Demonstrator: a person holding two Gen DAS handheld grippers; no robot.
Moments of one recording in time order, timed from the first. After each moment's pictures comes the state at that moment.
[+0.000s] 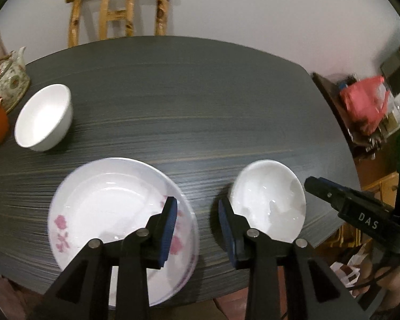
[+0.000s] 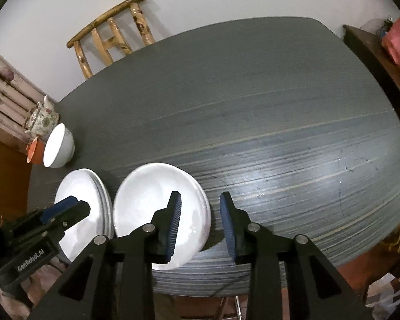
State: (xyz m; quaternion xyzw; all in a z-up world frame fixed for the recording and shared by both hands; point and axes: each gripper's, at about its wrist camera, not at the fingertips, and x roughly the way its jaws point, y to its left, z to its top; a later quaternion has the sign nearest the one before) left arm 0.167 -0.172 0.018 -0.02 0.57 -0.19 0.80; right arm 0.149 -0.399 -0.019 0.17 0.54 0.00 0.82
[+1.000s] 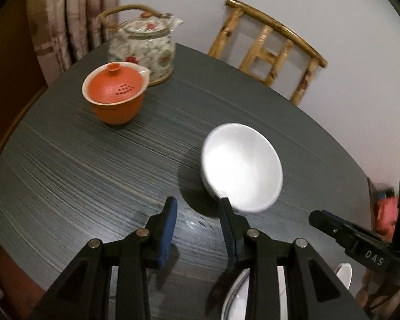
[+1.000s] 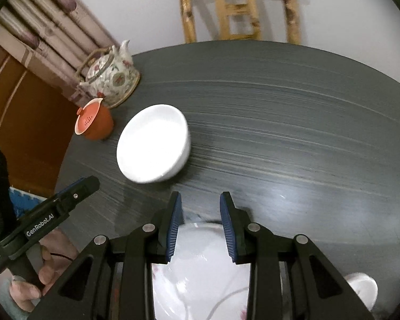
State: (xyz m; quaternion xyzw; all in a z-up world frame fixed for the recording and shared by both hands) left arm 0.261 0.097 0.012 -0.18 0.53 0.01 0.83; right arm 0.291 -0.160 -0.006 0.07 0.57 0.19 0.80
